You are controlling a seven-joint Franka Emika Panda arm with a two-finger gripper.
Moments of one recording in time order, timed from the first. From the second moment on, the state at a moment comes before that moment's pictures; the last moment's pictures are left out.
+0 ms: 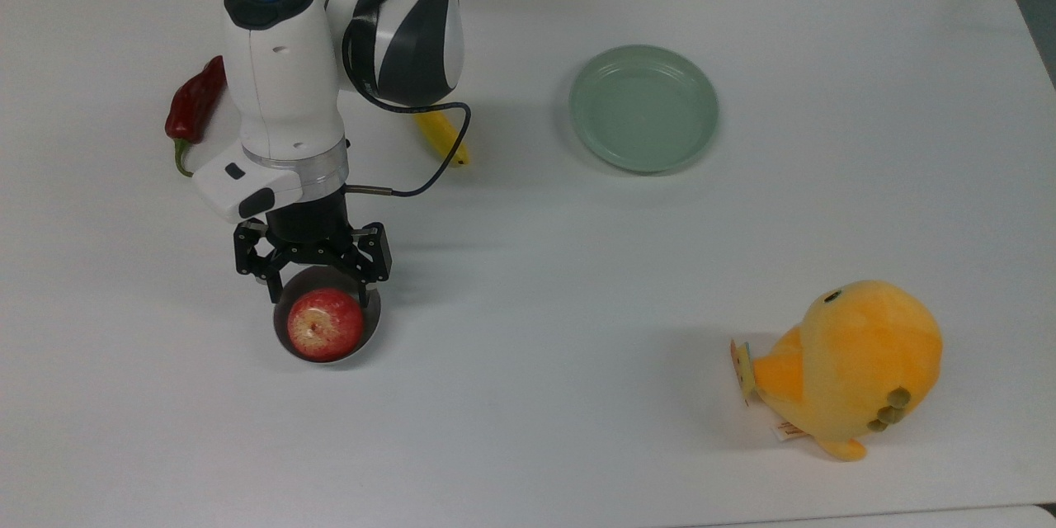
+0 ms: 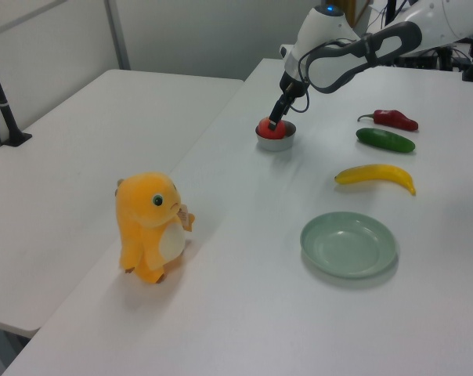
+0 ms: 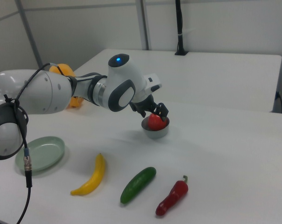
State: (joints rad) arm 0.02 0.65 -0.14 -1.44 0.13 2.52 -0.19
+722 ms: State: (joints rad) arm 0.02 0.51 -0.14 -1.48 0.13 2.44 -0.19
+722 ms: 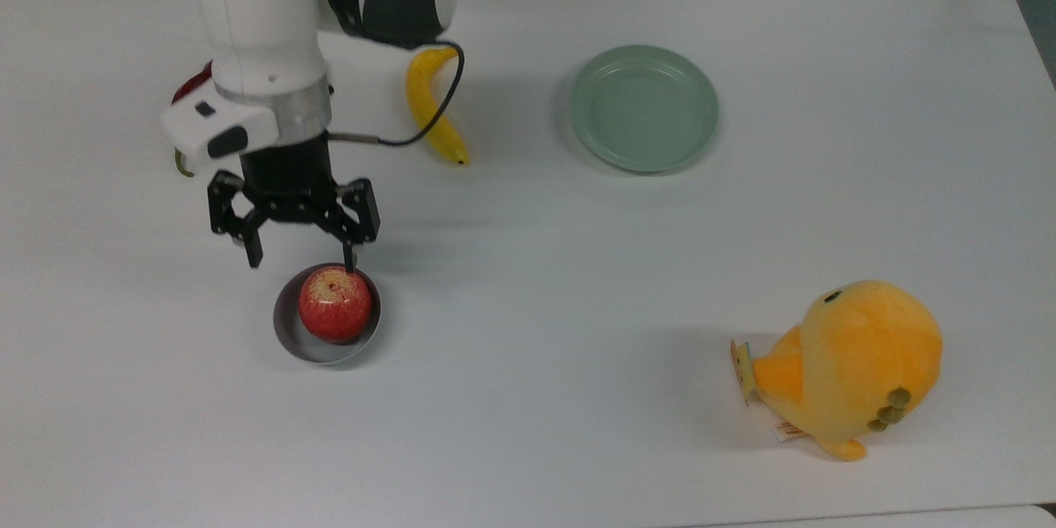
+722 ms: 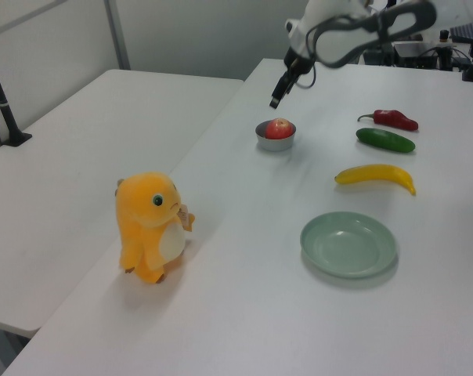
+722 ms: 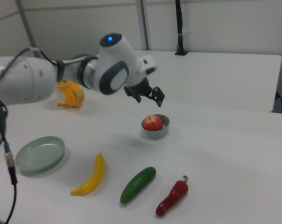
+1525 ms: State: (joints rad) arm 0.01 0.09 -0.19 -1.53 0.13 1.82 -0.02
